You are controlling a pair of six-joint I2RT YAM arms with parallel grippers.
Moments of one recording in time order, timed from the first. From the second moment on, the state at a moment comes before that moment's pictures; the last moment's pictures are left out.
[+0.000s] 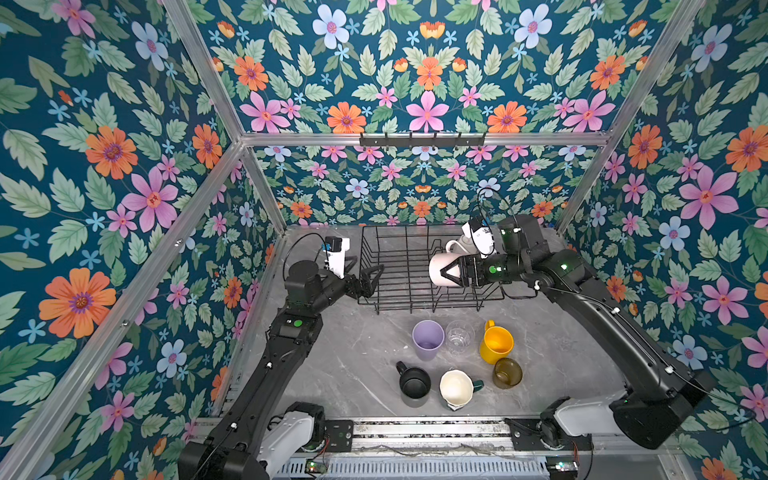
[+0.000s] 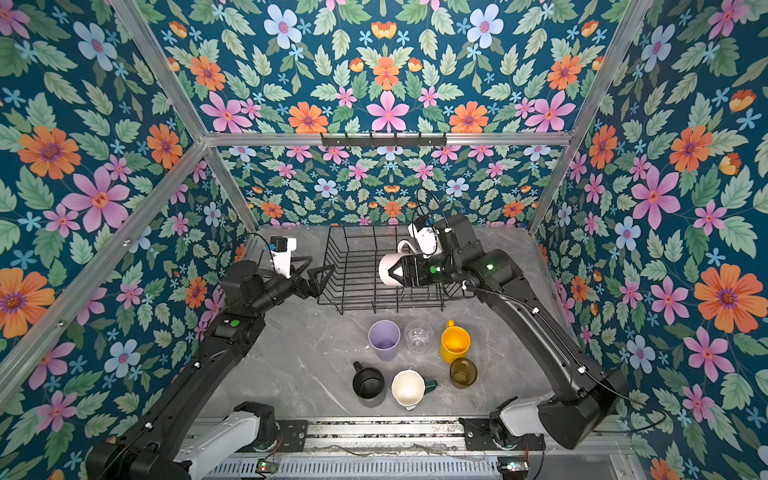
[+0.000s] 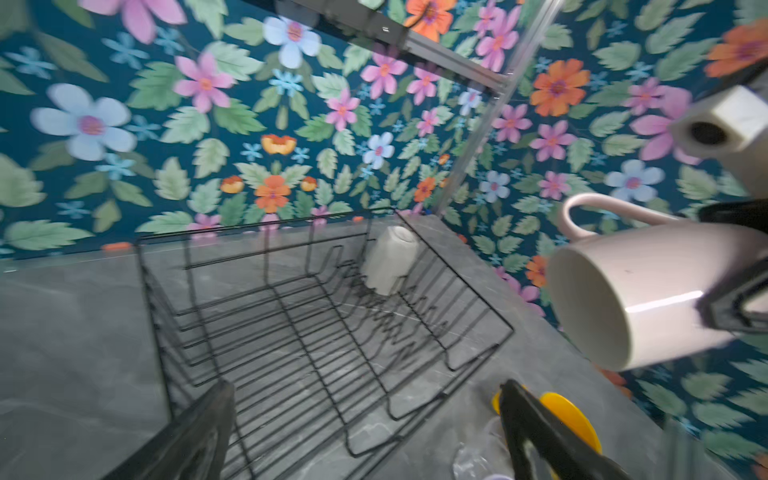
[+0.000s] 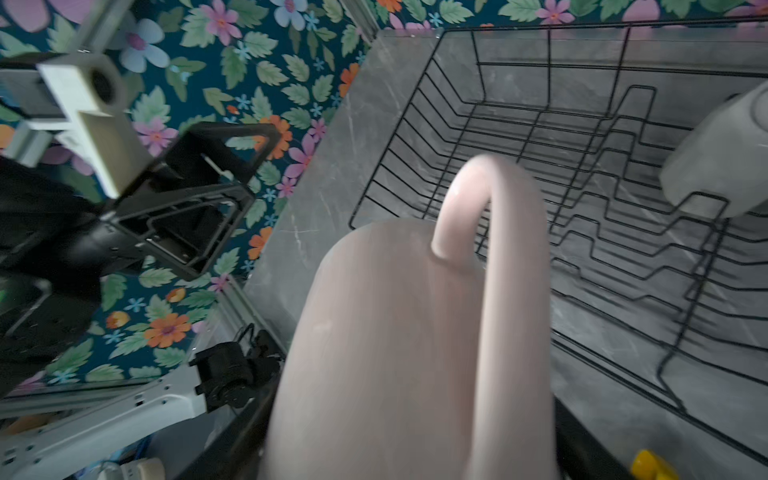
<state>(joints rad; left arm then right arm) -0.24 0.99 0.81 0.02 0.41 -0.25 0.55 1.41 1.63 -0.93 -0.33 0.33</state>
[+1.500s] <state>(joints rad) -0.22 0.89 0.78 0.00 -0.09 -0.09 0.47 2.30 2.57 -1.38 0.11 0.25</state>
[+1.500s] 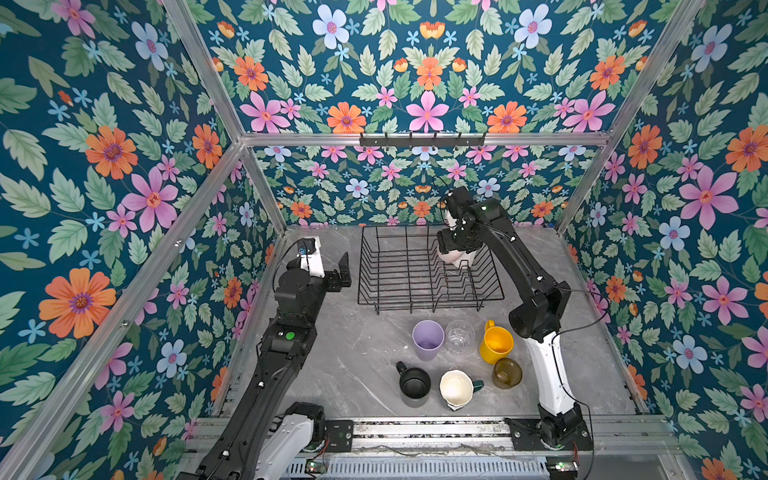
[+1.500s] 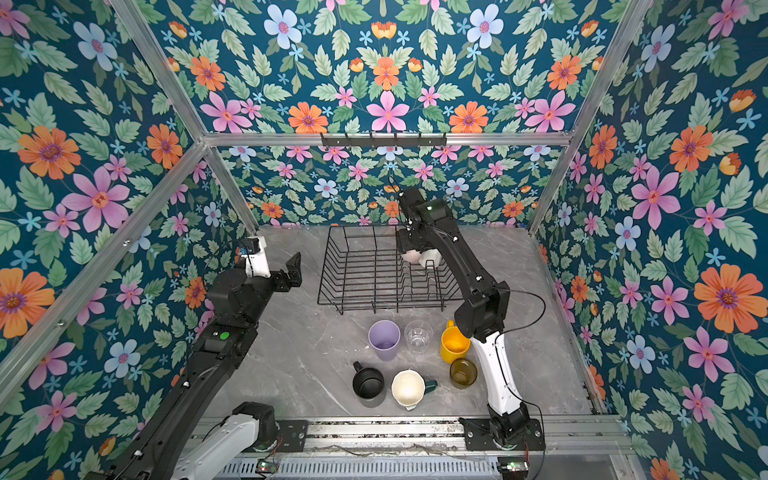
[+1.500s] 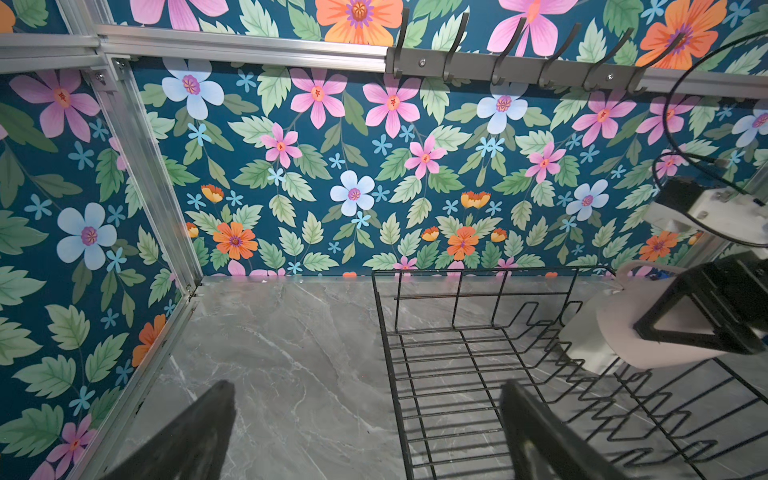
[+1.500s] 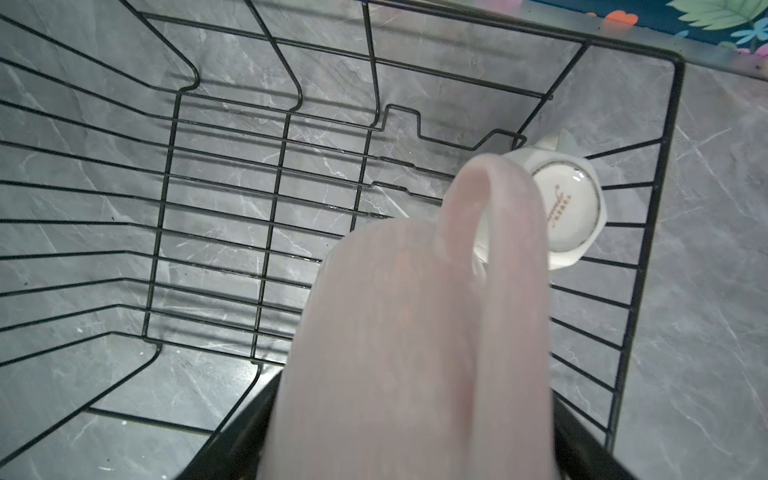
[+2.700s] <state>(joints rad) -0.22 0.88 0.78 -0.02 -0.06 -0.10 0.47 2.53 2.64 -1.35 0.07 0.30</state>
